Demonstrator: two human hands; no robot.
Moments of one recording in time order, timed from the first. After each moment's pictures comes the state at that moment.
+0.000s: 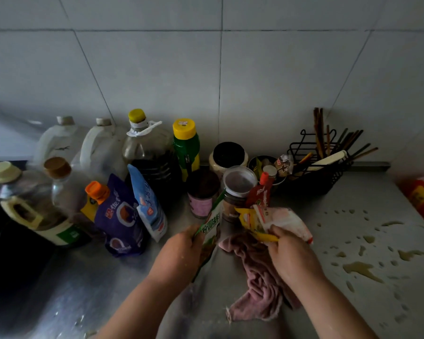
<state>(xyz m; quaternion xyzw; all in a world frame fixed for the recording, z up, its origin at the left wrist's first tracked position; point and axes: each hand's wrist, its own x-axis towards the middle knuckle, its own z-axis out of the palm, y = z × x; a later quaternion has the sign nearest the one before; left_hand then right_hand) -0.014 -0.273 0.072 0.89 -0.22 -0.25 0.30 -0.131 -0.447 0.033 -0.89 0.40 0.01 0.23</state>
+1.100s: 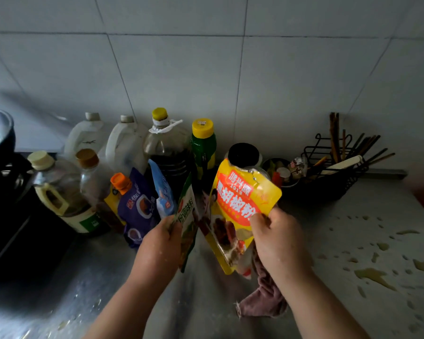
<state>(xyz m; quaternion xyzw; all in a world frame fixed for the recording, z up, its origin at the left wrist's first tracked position) -0.009 -0.225 0.088 0.89 -0.09 -0.16 0.41 -0.105 -0.387 0.089 -0.83 0.34 -0.22 0.39</state>
